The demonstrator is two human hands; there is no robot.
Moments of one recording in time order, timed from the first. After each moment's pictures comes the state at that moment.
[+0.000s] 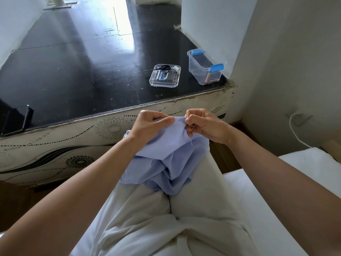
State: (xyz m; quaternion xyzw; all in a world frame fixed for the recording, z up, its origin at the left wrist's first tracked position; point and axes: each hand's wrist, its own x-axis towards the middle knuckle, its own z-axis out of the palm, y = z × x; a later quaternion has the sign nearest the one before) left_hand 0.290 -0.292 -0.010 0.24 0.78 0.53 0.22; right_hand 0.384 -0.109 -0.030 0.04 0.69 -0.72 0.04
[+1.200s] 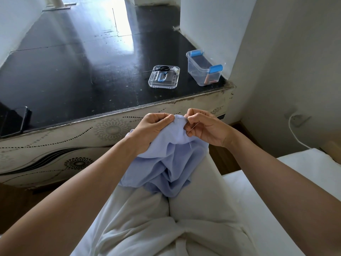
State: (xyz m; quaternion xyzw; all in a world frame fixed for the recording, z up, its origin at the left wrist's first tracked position) left_hand 0.292 -0.289 -0.008 0.24 0.67 0.60 0.36; right_hand 0.390 -0.104 -0.033 0.01 0.56 -0.83 0.04
